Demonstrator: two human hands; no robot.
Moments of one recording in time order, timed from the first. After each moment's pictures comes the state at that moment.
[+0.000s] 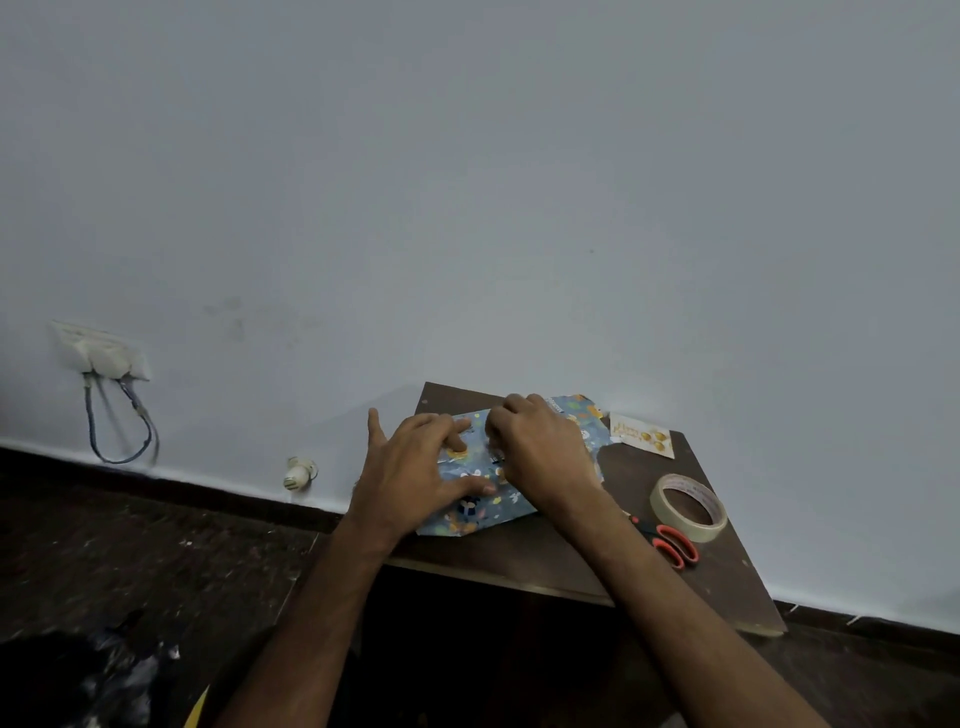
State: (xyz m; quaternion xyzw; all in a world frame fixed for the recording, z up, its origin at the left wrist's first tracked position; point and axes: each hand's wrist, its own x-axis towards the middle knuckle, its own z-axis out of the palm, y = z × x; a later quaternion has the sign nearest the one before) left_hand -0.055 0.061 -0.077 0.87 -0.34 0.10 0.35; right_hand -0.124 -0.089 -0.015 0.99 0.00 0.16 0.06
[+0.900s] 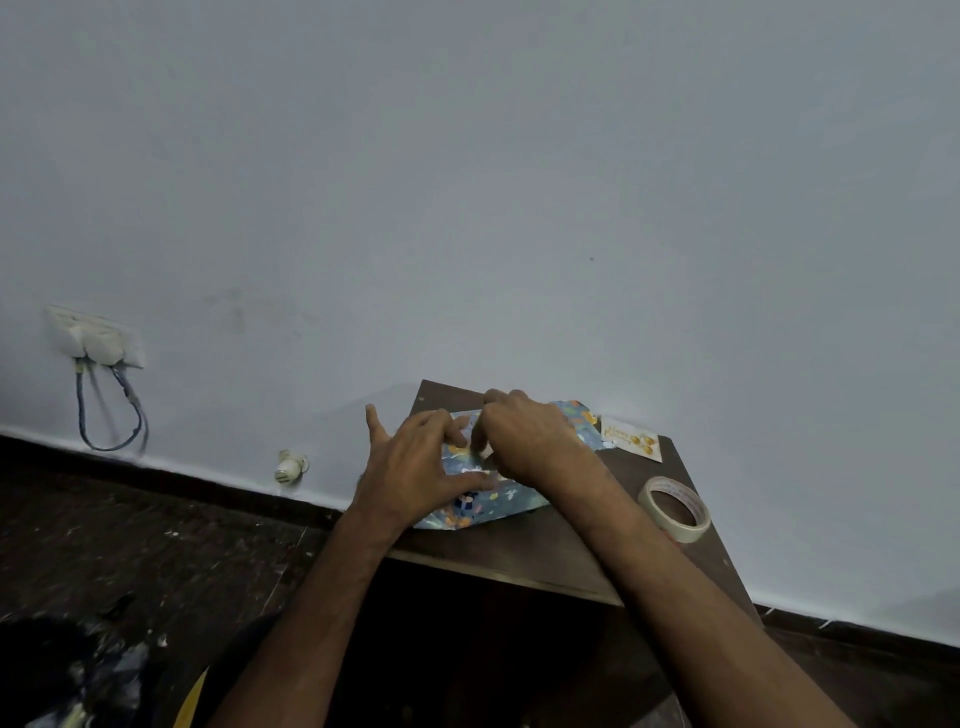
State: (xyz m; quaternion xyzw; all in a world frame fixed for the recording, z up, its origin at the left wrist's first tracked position) left_hand -0.058 0.059 -0.075 0.89 -0.31 0.08 0.32; right_hand -0.119 -0.067 0.022 1.00 0.00 -0.01 0.08
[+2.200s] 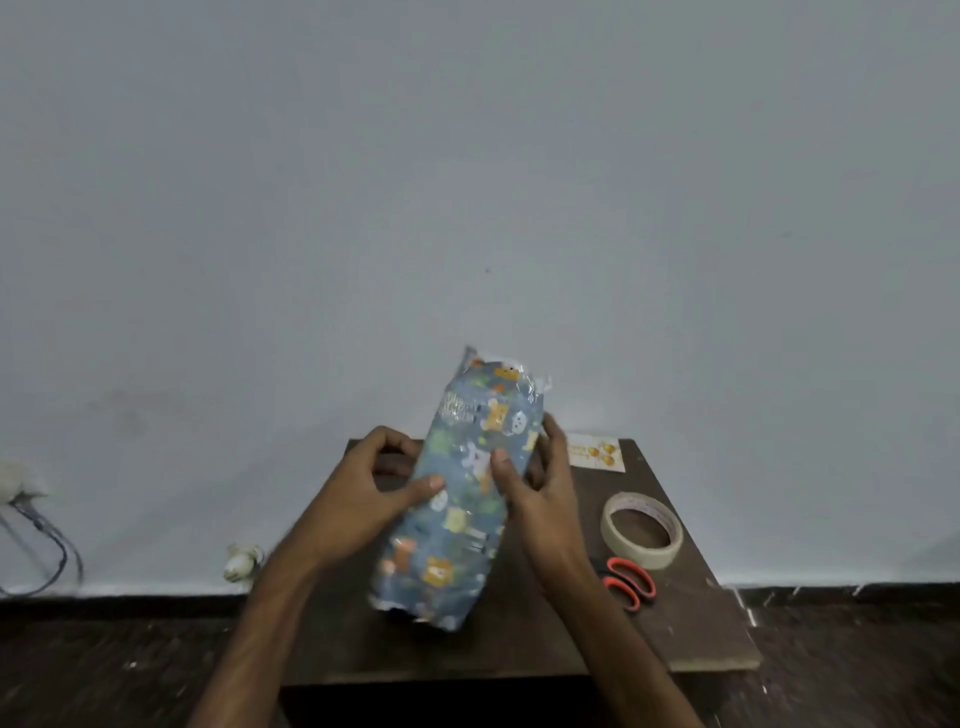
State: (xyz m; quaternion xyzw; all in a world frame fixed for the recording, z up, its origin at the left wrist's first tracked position) left_hand -0.032 -0.001 -0.039 0.76 -0.30 -0.11 0.56; right_hand -0.145 -0.166 -0.059 0.63 -0.11 0.33 -0.70
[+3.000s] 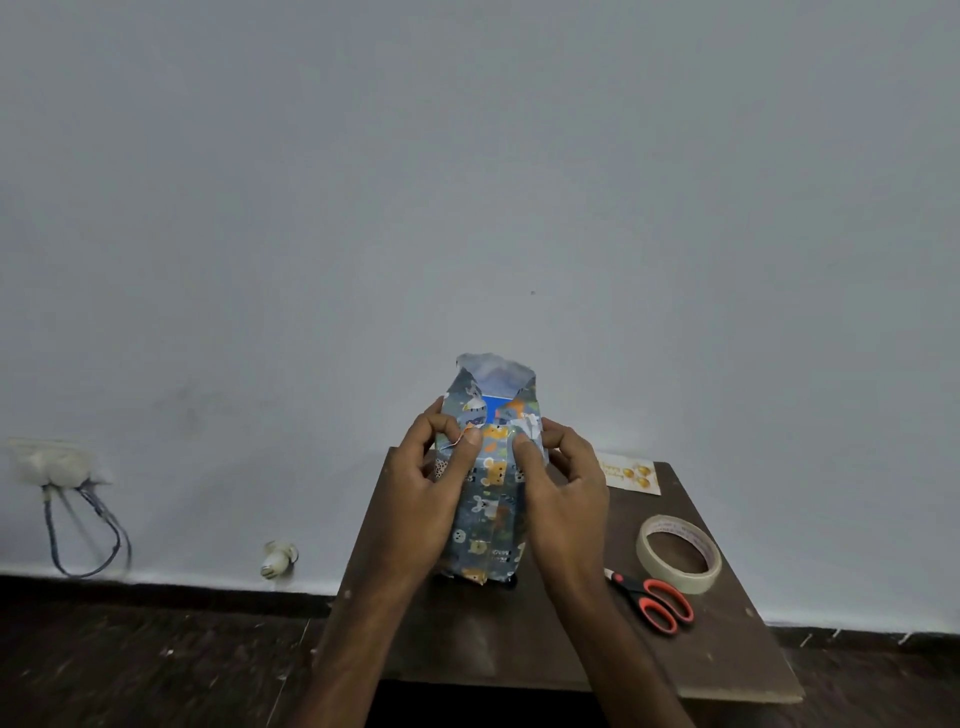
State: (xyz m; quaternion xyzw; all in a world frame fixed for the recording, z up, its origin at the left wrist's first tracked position) left_hand -0.074 -0.015 -0.016 0.67 -0.25 0.02 0.70; right_hand -0.135 -0.128 -0.024 0.65 -0.16 0.45 -0.59
